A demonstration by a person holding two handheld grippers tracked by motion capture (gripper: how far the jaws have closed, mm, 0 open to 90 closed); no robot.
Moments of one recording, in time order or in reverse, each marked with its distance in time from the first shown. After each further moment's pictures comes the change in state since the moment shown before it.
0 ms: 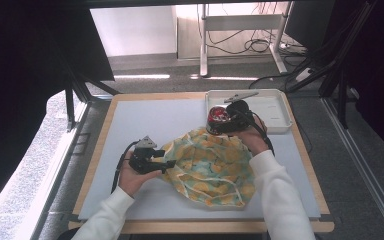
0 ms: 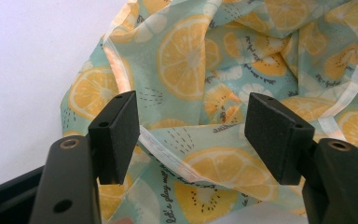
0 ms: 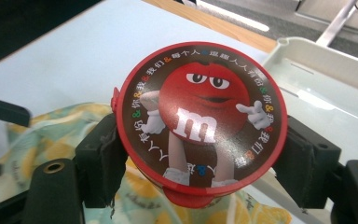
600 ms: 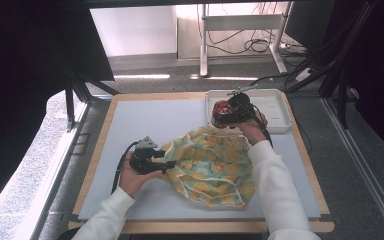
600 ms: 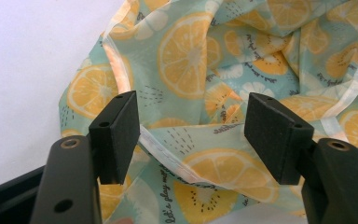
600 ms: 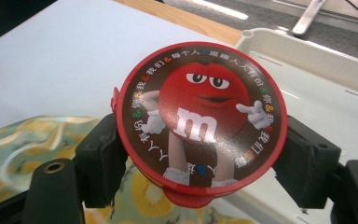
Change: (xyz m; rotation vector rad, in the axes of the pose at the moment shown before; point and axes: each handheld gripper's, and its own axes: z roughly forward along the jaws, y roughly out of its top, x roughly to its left) left arm 0.000 -0.001 0.002 0.006 0.000 -0.008; right arm -0.033 0.007 0.024 0.031 -0.072 0.058
